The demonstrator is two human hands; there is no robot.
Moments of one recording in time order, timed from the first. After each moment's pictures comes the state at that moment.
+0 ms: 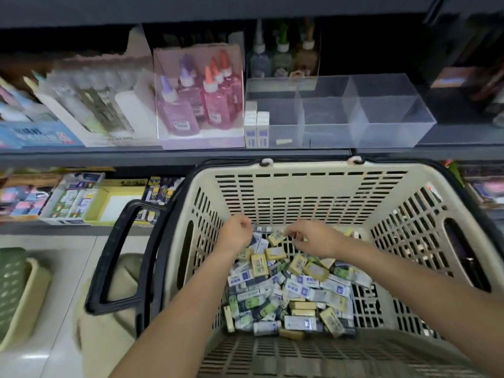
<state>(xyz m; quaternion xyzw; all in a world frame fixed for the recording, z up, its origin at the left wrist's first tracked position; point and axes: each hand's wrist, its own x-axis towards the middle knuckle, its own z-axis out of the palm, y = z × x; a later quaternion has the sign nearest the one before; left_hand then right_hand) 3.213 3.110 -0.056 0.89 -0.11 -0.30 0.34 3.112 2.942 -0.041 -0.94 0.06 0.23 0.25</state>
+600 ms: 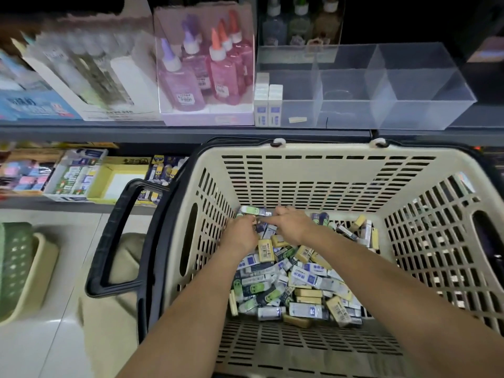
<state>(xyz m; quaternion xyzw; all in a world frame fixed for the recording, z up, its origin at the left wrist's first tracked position) 3.207 3.121 -0.110 0.93 -0.17 -0.30 0.15 3.158 2.975 -0.124 -0.96 -0.01 0.26 0.10</state>
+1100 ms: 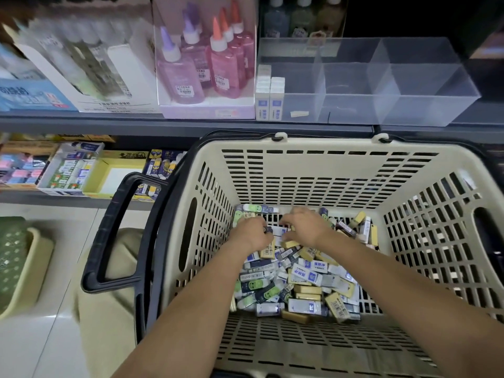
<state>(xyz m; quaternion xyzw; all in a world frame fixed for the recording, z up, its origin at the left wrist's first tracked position) 3.197 3.109 -0.109 0.90 -0.22 -0.36 0.11 3.131 2.961 -0.115 -0.95 0.07 0.25 0.15</state>
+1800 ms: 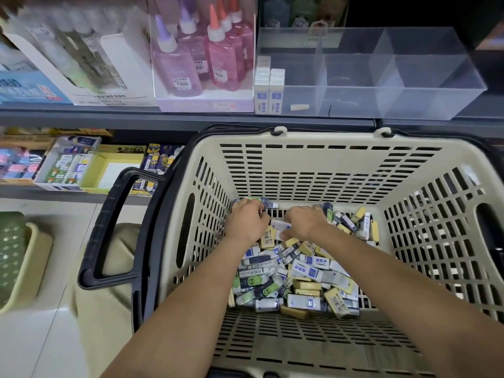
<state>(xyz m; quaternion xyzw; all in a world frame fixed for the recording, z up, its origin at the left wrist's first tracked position) 3.201 3.109 -0.109 0.93 -0.22 -0.21 0.22 3.142 2.969 -0.113 -0.93 0.14 0.31 0.10</state>
